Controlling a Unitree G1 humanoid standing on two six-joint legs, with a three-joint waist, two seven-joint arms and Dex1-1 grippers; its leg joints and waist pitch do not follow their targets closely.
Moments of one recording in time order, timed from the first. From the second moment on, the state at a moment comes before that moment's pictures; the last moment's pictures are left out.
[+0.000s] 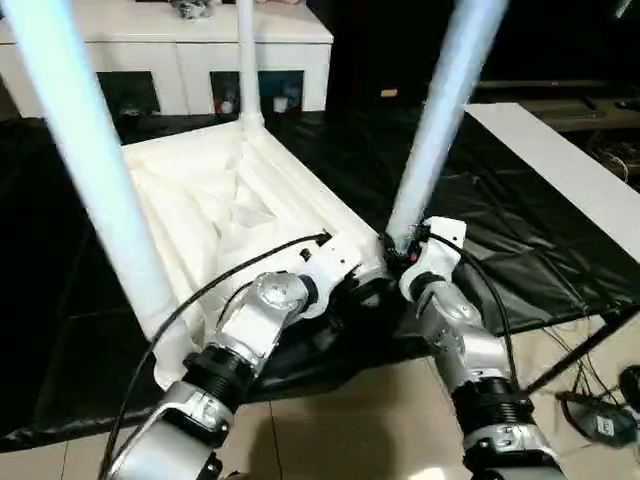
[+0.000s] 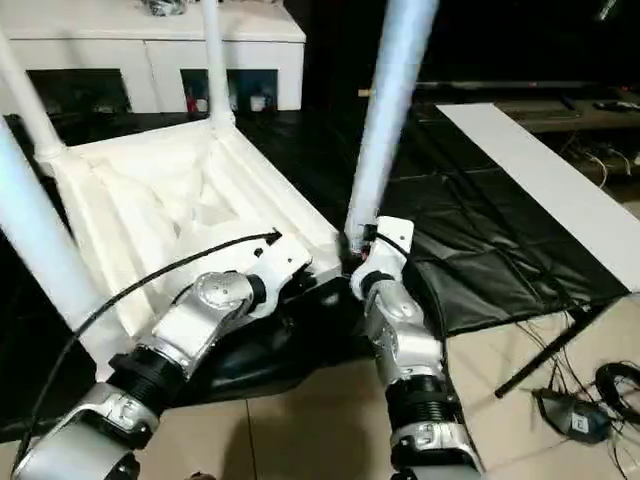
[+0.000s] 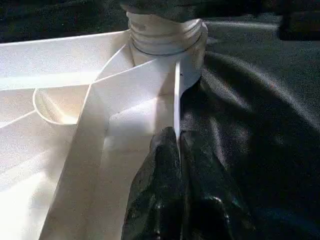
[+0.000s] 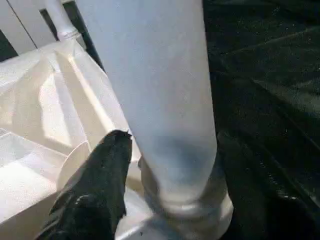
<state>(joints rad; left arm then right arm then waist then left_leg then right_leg) -0.60 0.07 -0.33 0.57 0.15 0.30 -0.55 -0.46 0.06 -0.11 0.54 0.21 0.14 0.10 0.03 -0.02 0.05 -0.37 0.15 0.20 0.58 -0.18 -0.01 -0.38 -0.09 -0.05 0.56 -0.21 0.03</state>
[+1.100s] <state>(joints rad) -0.52 0.42 -0.40 0.33 0.04 0.17 -1.13 -0.28 -0.37 0.17 0.26 0.18 0.15 0.82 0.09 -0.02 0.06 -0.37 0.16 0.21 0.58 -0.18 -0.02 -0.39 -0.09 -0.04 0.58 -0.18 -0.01</state>
